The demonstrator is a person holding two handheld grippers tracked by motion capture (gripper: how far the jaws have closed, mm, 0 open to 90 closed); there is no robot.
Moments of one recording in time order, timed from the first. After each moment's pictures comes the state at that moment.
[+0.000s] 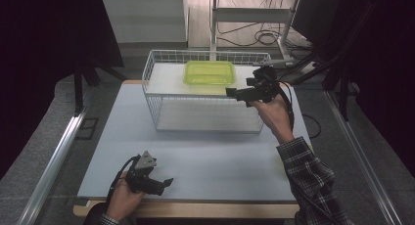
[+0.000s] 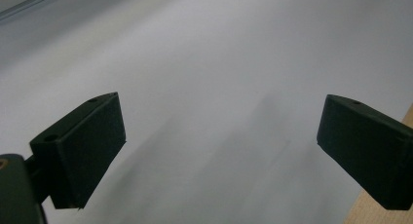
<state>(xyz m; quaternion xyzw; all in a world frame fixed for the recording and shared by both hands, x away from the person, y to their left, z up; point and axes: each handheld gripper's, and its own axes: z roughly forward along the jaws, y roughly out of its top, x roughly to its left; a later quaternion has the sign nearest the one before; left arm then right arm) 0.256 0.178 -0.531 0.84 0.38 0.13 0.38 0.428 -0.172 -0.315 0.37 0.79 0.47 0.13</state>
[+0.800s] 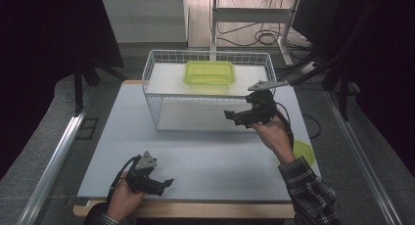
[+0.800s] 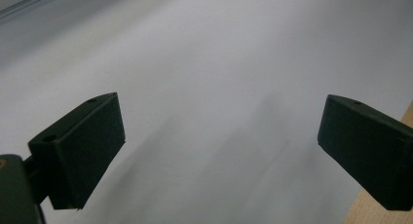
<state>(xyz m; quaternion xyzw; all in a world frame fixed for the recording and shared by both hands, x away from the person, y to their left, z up) 0.256 0.177 -0.532 0.84 0.37 0.13 0.38 0.392 -0.172 -0.354 0.34 0.81 0.45 0.15</state>
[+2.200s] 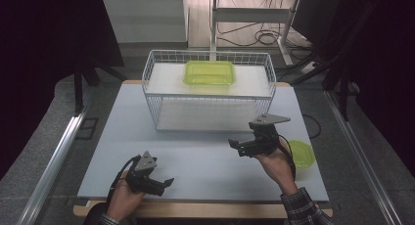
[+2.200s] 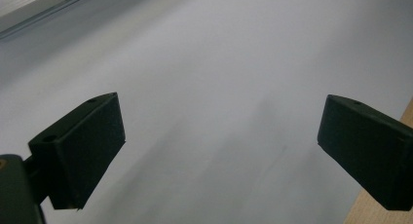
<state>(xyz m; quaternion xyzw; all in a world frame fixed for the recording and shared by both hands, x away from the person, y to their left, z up) 0.254 0.176 -0.529 0.84 0.36 0.14 0.39 0.344 -0.193 -0.419 0.33 0.82 0.45 0.15</state>
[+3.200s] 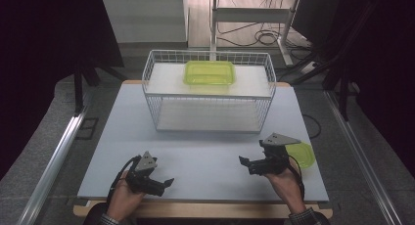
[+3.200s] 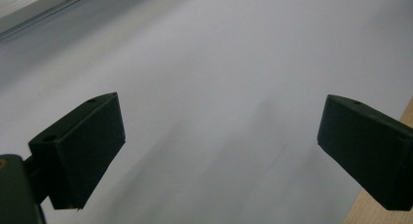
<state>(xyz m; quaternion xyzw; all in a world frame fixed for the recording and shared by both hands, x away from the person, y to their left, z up) 0.253 0.175 -0.529 0.84 0.36 0.14 0.38 0.313 -0.229 -0.461 0.36 0.81 0.43 0.16</state>
